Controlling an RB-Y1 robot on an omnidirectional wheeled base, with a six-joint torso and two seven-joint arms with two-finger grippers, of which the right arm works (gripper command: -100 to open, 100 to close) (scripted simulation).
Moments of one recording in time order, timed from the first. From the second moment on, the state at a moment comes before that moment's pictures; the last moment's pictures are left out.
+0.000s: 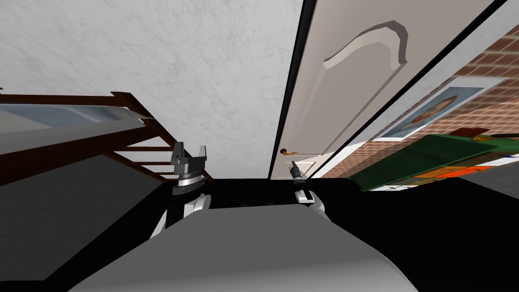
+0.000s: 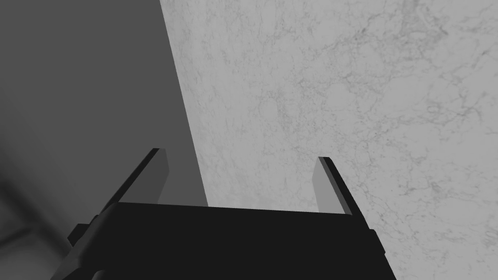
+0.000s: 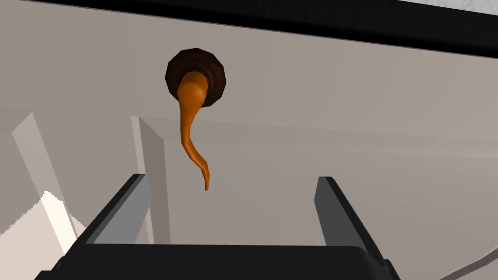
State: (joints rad) arm 0.10 -0.33 0.00 -1.10 -0.12 -0.64 -0.14
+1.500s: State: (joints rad) arm 0.05 -0.40 -0.04 -0.87 -0.15 -0.71 -0.19
